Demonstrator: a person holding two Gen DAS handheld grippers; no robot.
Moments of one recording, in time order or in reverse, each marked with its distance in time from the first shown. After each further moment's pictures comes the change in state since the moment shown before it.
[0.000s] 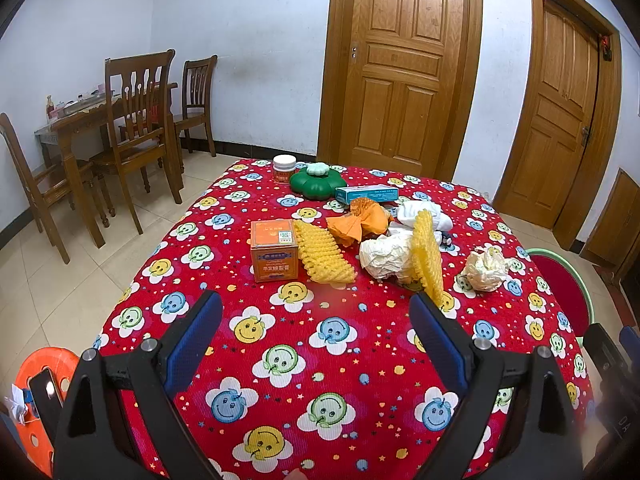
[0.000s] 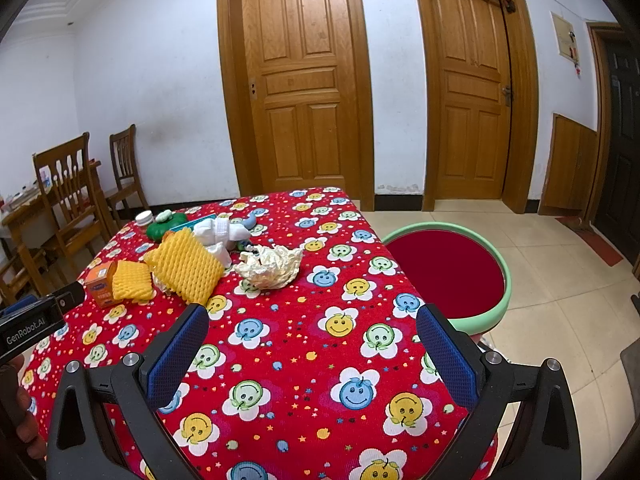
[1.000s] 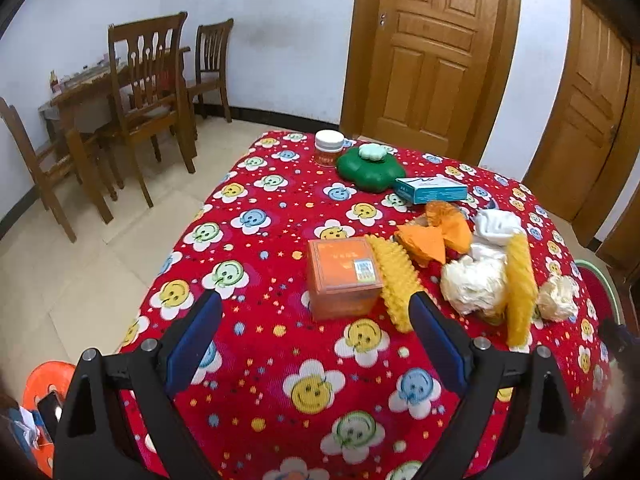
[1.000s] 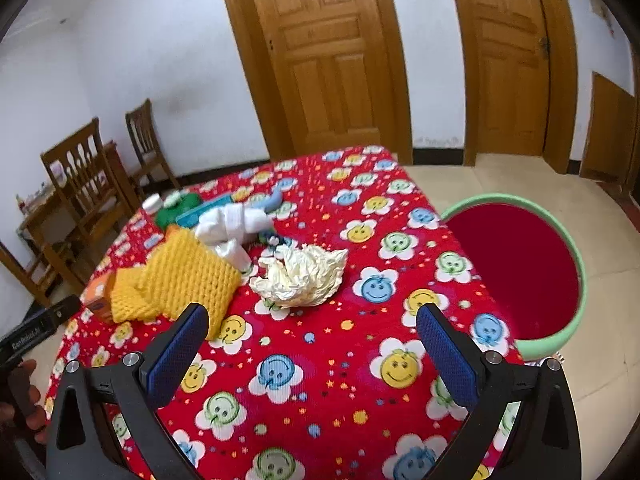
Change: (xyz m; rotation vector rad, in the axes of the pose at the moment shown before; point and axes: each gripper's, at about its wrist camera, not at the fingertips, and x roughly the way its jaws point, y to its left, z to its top) left arm 0.083 0.055 0.038 -0.045 0.140 0.044; right arm 0.097 0.010 0.028 0.036 0.207 0.143
